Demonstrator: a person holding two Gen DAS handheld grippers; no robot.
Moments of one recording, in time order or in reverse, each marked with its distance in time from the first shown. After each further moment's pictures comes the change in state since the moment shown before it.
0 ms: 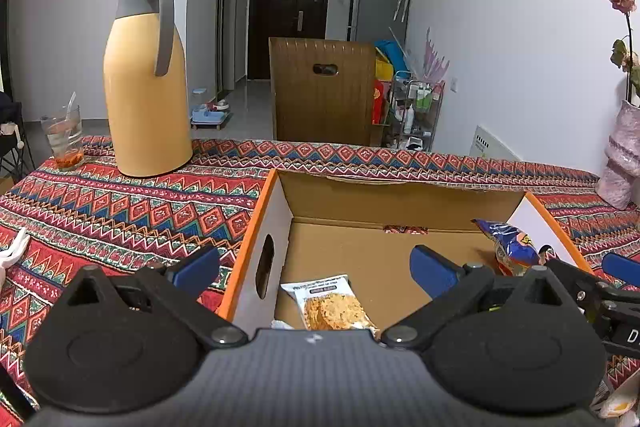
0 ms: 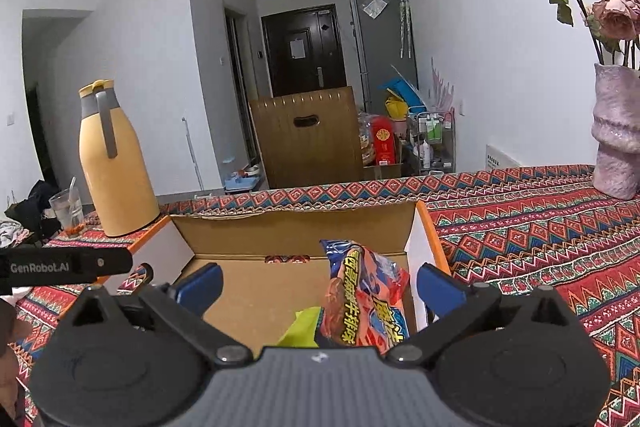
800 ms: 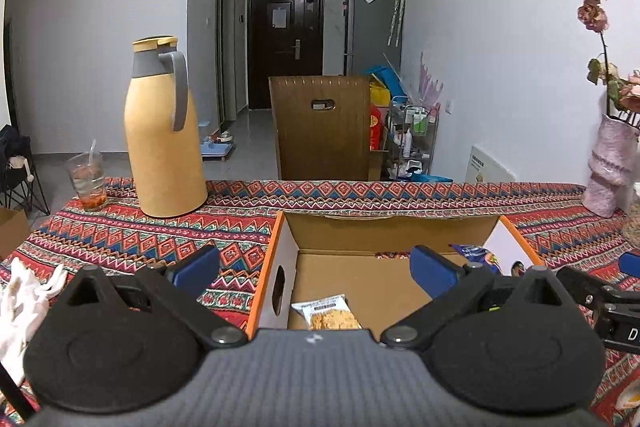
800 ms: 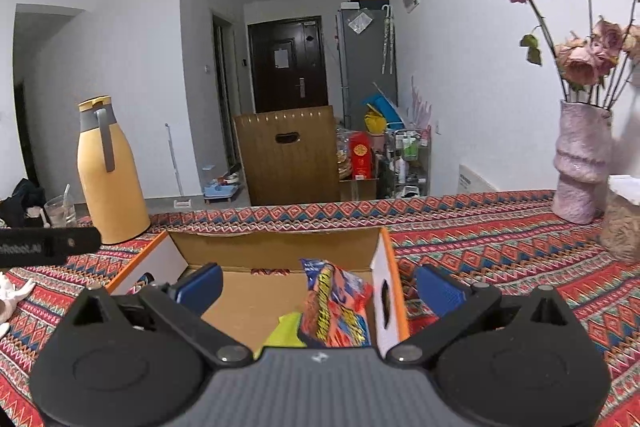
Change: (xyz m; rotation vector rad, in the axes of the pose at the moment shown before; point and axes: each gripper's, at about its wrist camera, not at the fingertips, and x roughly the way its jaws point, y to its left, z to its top) left arm -0.075 -0.005 0.018 0.050 -0.083 0.012; right arm -0.070 0.004 0.020 -0.032 -0.026 -0.084
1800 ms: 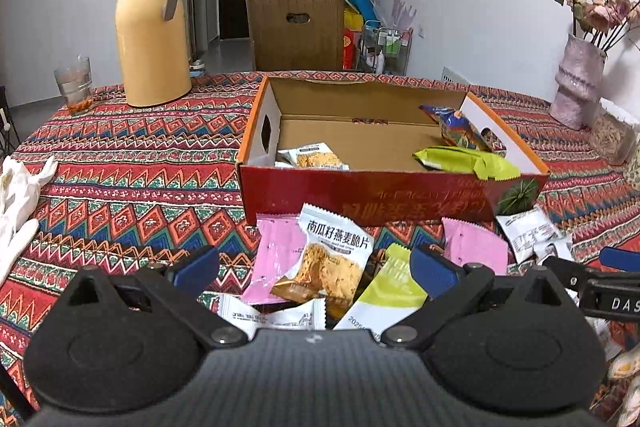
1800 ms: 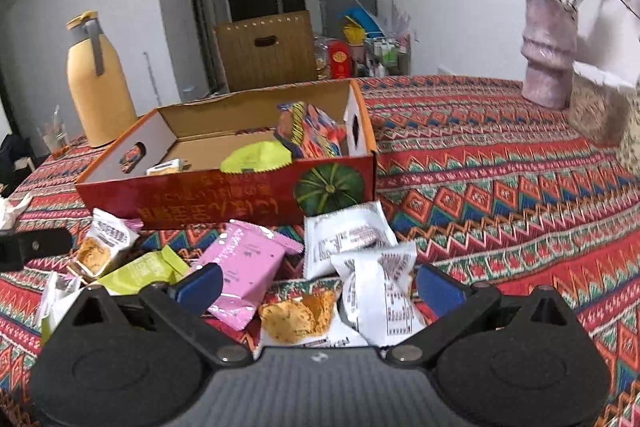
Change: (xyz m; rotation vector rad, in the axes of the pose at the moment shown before) left arm -0.038 0.016 -0.095 0.019 0.222 -0.093; right arm -0.046 -0.007 -0.093 0.058 0.268 -0.051
